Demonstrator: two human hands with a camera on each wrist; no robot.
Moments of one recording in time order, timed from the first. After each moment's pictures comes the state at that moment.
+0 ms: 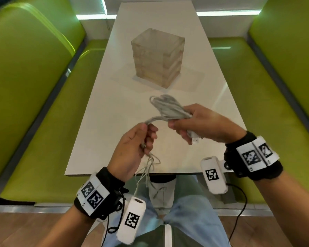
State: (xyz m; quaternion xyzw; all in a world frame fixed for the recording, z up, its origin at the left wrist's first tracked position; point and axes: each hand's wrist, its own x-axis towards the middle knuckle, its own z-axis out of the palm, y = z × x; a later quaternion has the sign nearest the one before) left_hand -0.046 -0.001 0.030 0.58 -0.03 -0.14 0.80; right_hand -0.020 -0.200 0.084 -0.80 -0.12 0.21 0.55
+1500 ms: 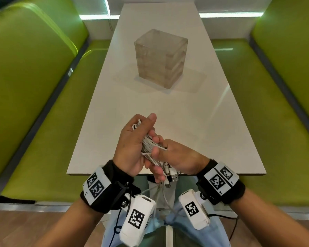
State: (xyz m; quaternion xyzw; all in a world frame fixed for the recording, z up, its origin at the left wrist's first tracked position) left_hand -0.043 -0.014 0.056 0.51 0.04 -0.12 0.85; right_hand -0.053 -0.141 0.026 -0.55 -0.18 0.38 0.72
